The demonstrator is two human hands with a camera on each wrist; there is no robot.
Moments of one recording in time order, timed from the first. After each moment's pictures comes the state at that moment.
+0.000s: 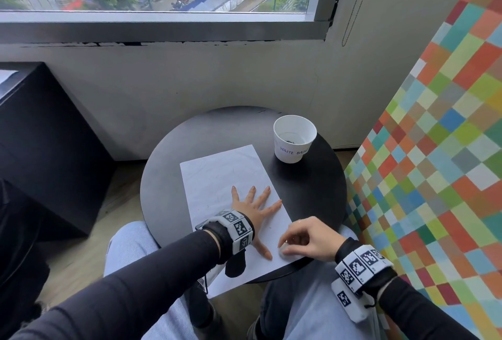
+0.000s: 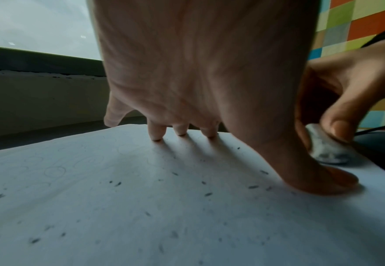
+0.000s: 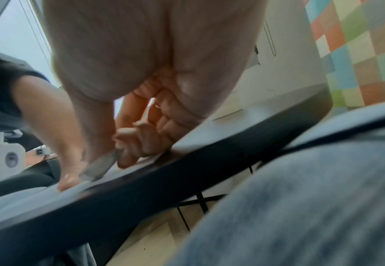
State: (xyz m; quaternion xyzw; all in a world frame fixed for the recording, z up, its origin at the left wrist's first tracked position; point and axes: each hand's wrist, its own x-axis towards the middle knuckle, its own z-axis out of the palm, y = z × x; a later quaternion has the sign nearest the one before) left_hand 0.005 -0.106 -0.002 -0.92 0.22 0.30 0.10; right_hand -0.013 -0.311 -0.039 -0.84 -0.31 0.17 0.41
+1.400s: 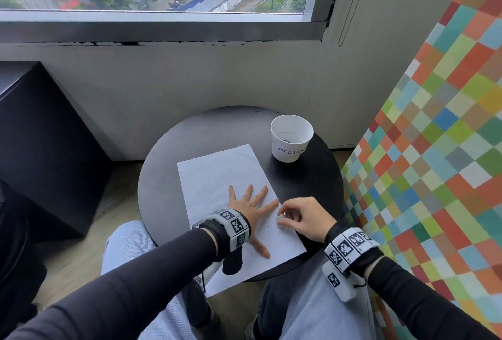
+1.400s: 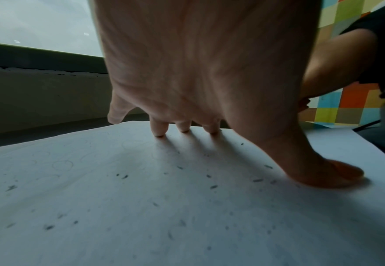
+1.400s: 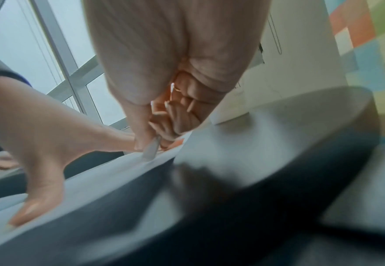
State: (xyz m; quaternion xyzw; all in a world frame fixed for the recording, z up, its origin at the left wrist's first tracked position) left_hand 0.007 -0.102 -0.008 -0.93 0.22 0.29 0.09; right_hand 0.014 -0.301 -0.026 -0.90 -0.26 0.09 0.35
